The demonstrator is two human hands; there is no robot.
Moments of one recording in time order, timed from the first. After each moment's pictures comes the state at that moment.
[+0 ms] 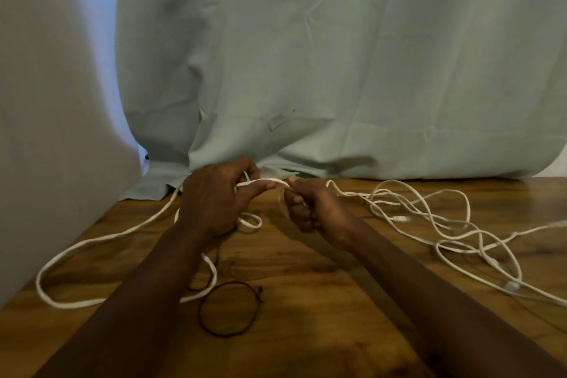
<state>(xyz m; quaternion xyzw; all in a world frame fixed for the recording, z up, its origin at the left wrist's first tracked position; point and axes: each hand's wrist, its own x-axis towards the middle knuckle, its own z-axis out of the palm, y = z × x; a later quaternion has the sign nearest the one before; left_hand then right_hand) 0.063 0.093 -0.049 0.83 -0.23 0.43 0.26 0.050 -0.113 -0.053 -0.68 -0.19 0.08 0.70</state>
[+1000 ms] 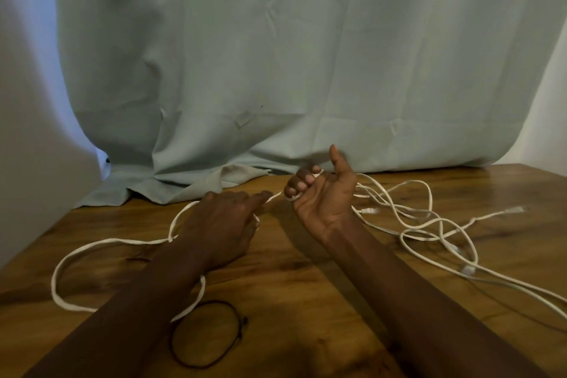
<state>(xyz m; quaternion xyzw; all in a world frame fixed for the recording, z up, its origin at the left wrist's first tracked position) 0.058 0.041 -0.075 0.90 -0.33 0.26 0.07 0.040 -0.142 -0.044 -0.31 -0.07 -0.09 0.94</state>
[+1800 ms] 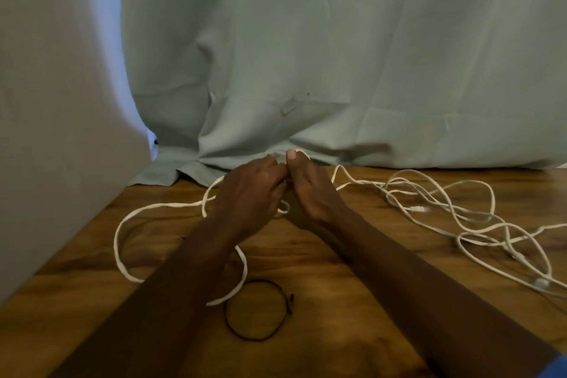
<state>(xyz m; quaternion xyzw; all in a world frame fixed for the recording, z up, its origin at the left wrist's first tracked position) 0.068 0.071 -0.066 0.84 -0.31 0.40 0.18 0.090 -0.084 -0.074 -0.84 -0.20 -0.26 0.44</state>
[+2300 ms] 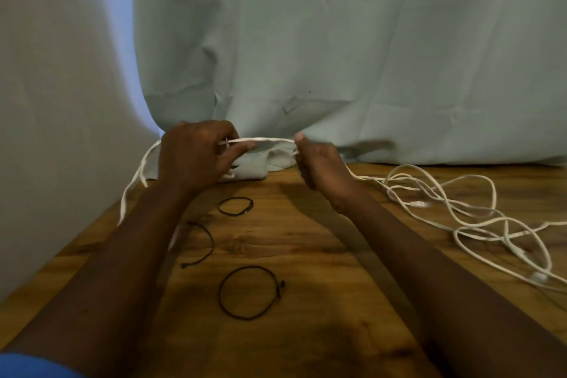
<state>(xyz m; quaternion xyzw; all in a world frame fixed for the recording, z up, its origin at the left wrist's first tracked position) 0.066 0.130 -0.021 0.81 -0.21 0.52 0.13 0.072 -0.104 -0.039 -0.75 -0.19 -0.16 0.61</state>
